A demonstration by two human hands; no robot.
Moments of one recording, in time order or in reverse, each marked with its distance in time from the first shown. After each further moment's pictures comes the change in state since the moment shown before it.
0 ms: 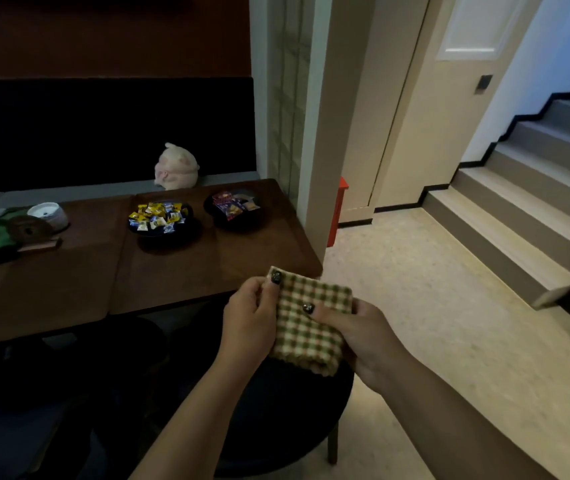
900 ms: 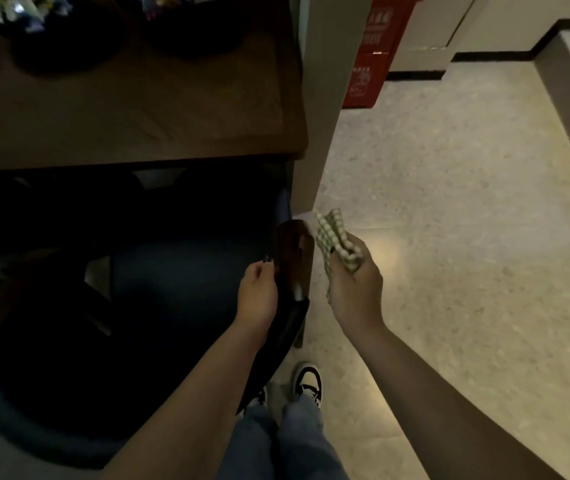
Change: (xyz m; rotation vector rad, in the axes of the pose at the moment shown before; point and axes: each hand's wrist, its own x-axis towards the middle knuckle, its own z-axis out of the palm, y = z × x) left_hand 0.069 -0.204 0.256 -0.228 0.112 -0.928; right_hand 0.261 0.146 -0.155 -0.428 0.113 -0.225
